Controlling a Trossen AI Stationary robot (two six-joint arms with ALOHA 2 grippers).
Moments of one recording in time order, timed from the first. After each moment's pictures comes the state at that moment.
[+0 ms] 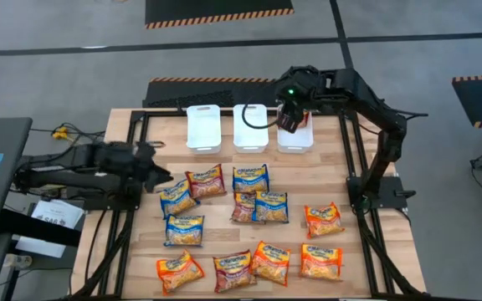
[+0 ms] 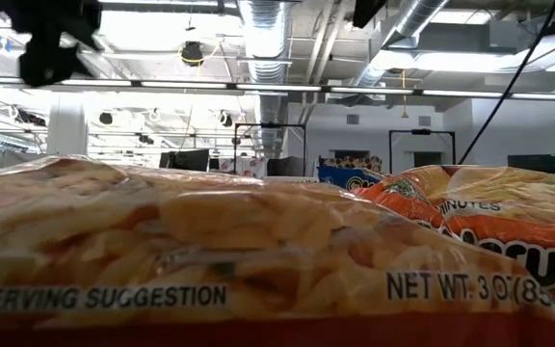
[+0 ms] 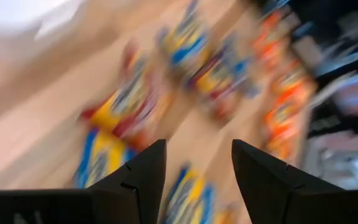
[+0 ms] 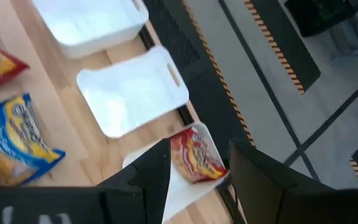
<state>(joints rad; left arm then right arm) 0.03 0.53 0.70 -0.79 -0.05 -0.82 -0.26 1.77 2.34 -1.57 0.49 0.00</state>
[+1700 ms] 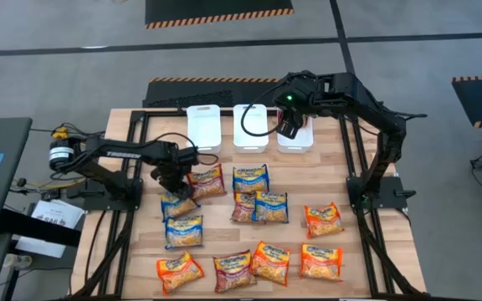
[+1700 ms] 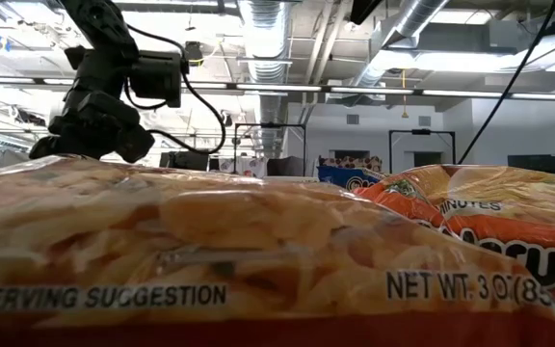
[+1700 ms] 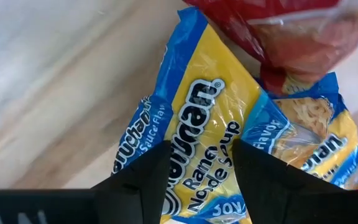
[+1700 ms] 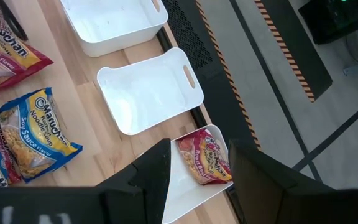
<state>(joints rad) 0.26 1.42 0.71 -0.81 0.30 -0.64 -0.22 1.77 2.34 -1.57 0.47 0.00</state>
